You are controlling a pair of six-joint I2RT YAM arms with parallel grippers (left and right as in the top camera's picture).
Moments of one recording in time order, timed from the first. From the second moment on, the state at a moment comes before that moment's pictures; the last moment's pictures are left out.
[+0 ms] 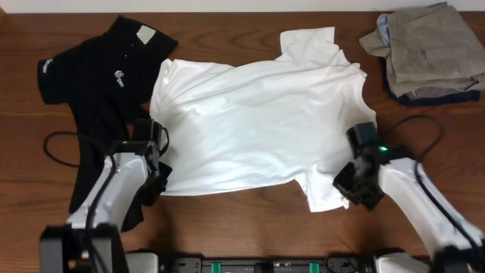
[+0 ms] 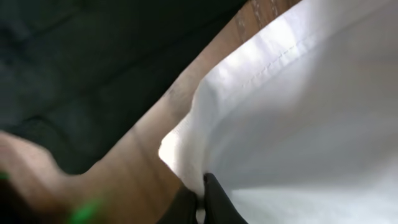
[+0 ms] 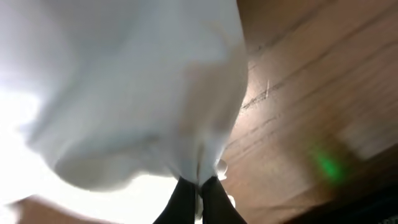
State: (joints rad) left arm -0.01 1.44 0.74 -0.92 -0.15 -1.08; right arm 0.18 1.35 0.74 -1.00 -0.05 0.96
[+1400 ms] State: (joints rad) left arm -0.01 1.13 0.80 -0.70 -0.19 -0.90; right arm -0.06 1.15 0.90 -0.93 -0.03 0.69
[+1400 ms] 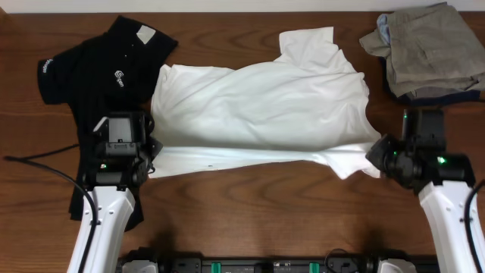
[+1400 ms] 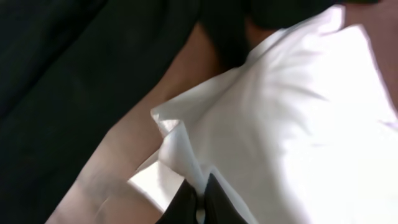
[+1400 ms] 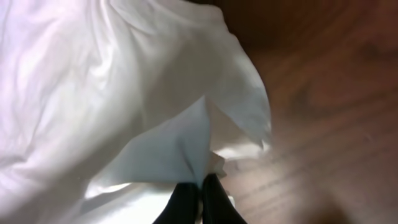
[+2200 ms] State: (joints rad) left arm -0.01 1.44 0.80 -0.32 -0.19 -0.88; right arm -0.06 1.42 0.90 -0.51 -0.03 0.61
